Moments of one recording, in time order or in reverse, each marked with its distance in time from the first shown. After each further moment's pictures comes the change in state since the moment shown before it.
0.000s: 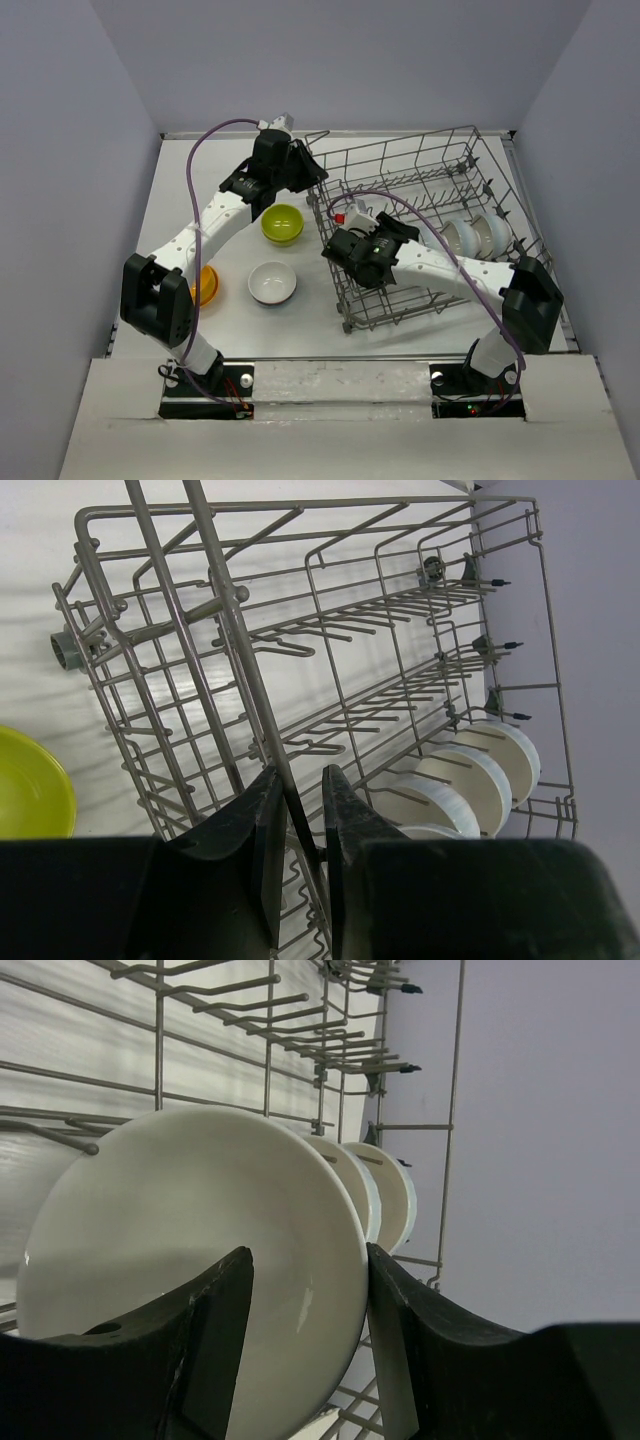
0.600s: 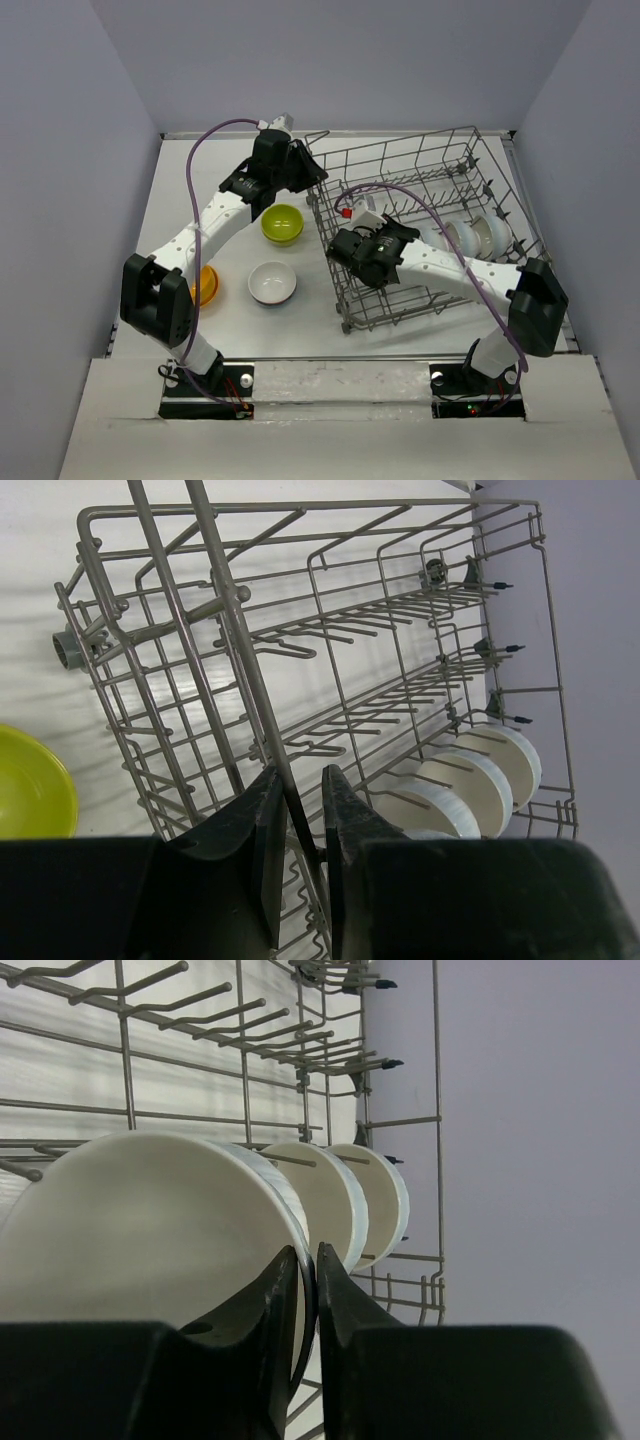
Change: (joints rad) left arm 0.000 0.000 0.000 -0.001 -0.001 0.000; right arm 0.000 -0.026 0.006 -0.087 -0.013 0.151
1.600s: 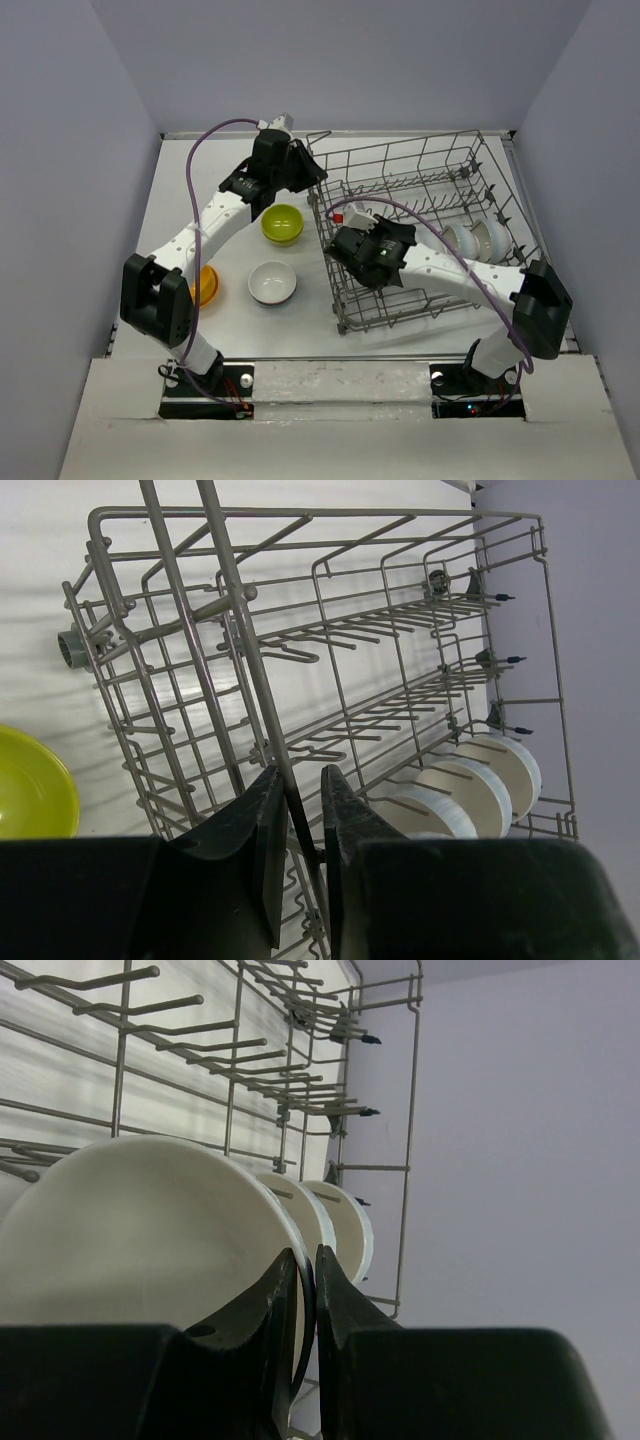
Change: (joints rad) left arm 0.002 0.000 0.000 -0.001 0.002 0.003; right arm -0.001 -0.018 -0.021 0.159 0.061 -0.278
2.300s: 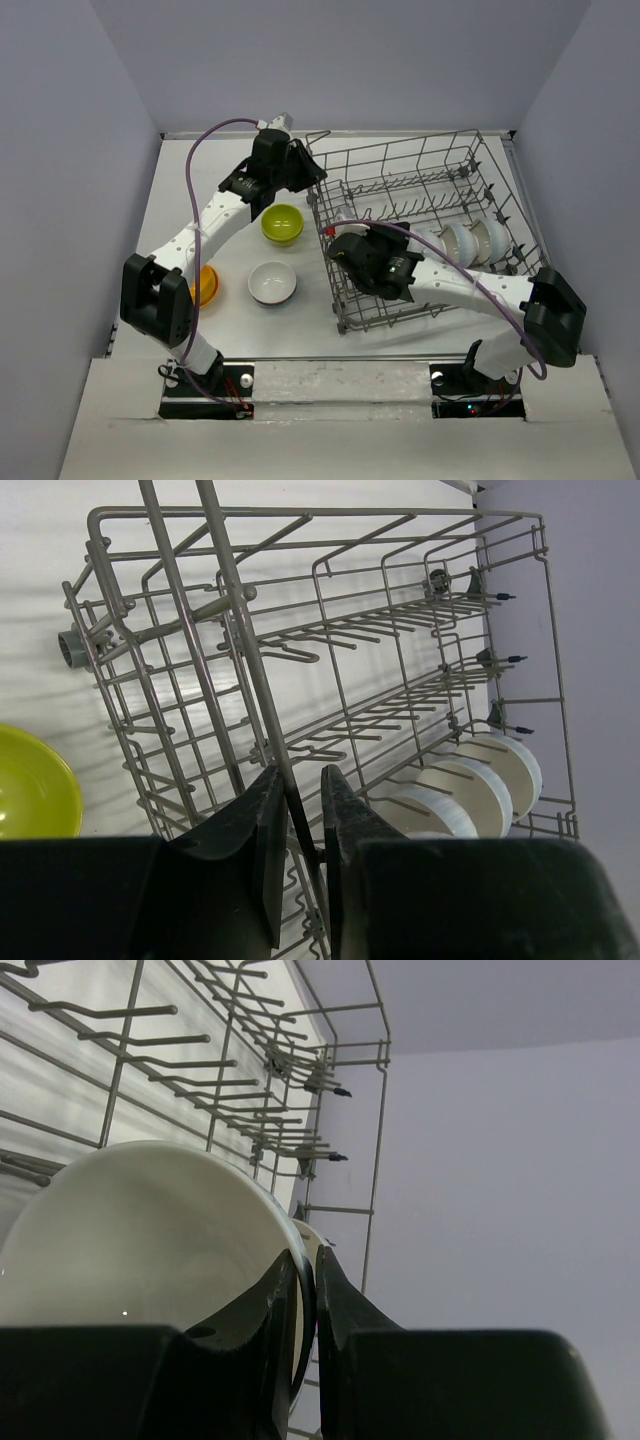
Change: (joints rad) left arm 0.002 0.000 0.000 0.001 -0.002 0.001; right arm 0.034 -0.084 -0.179 0.441 0.023 -0.472
